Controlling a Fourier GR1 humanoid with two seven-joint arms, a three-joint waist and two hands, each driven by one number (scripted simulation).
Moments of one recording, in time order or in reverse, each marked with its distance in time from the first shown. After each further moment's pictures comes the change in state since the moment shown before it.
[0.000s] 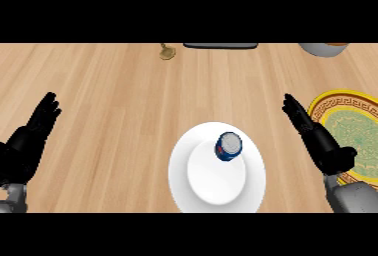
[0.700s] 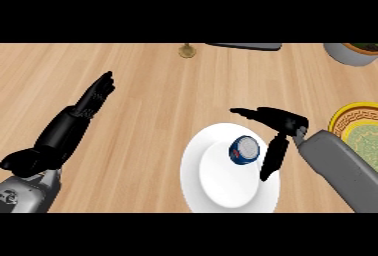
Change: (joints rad) left arm -0.191 -0.048 -0.170 -0.095 -0.018 -0.168 -0.103; right arm -0.443 -0.070 0.340 0.225 0.109 0.510 0.468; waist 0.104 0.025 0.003
